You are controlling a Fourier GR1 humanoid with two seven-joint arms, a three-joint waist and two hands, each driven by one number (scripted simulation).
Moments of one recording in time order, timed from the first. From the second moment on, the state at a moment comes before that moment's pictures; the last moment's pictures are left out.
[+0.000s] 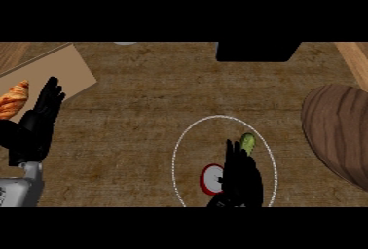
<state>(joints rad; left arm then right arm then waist) -0.14 0.40 -0.03 -1.52 0.12 0.22 0.10 -0.09 -0.02 0.63 -1.70 0.89 0.14 1.23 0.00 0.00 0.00</state>
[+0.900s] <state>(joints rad) -0.14 0.38 0.01 -1.53 0.11 0.17 0.11 -0.20 -0.01 0.60 -1.54 0.83 0.06 1.14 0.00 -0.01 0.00</state>
